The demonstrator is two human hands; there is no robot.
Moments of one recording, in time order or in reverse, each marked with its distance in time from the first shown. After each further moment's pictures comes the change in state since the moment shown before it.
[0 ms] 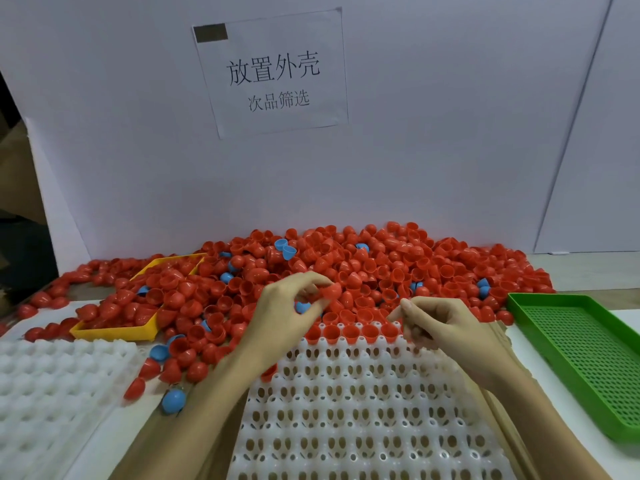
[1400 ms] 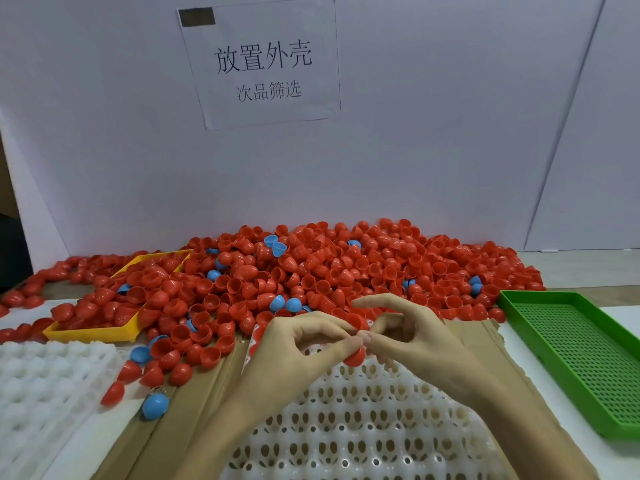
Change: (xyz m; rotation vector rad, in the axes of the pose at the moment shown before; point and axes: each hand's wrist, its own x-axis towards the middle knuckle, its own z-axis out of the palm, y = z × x) left_hand -0.040 0.047 0.006 -0.561 -0.204 -0.207; right_hand -0.008 -0.011 0.029 -0.063 -0.099 -0.065
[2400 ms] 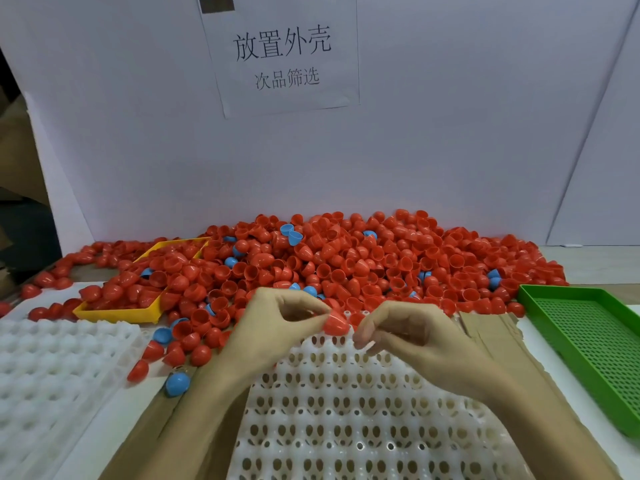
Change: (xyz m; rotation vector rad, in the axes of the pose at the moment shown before) left_hand 0.004 -0.011 -0.041 0.175 0.127 -0.160; right_hand 0.000 0.002 0.010 -0.034 -0.158 -0.114
